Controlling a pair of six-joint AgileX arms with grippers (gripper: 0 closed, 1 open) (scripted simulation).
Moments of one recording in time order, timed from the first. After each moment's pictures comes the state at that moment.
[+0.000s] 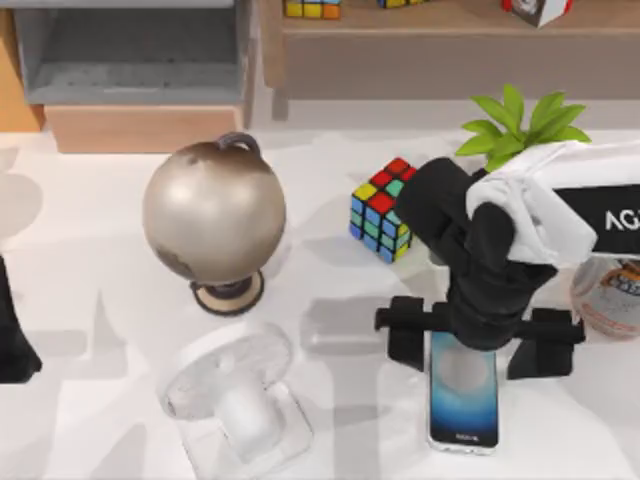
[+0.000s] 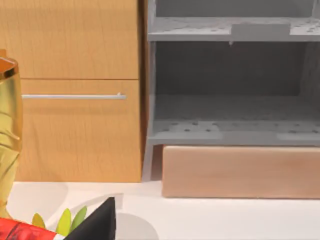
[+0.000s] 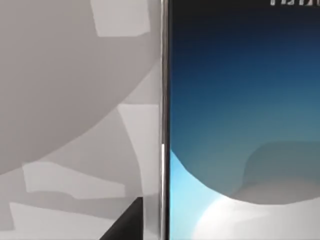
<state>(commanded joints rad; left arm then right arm) 0.00 0.00 0.00 0.00 0.00 0.00 0.64 1.99 1.13 -0.70 0.00 0.76</state>
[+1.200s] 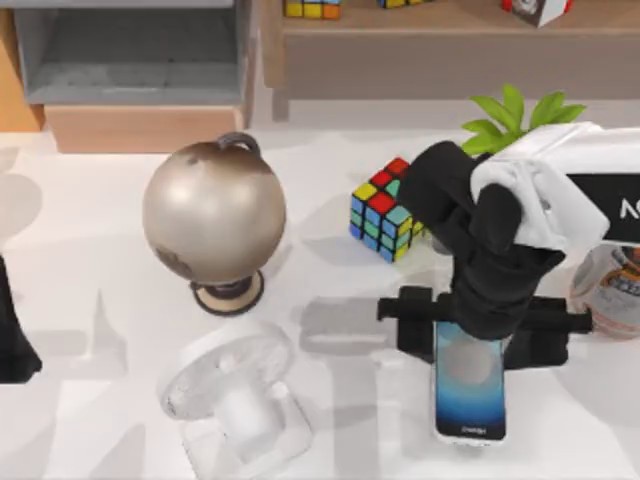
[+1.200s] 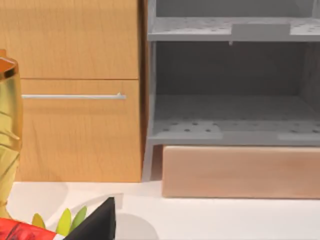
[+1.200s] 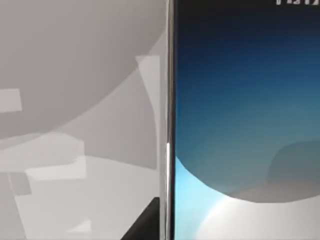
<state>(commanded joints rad) 0.00 0.00 0.00 0.00 0.00 0.00 0.64 1.90 1.18 -0.83 0.02 0.75</state>
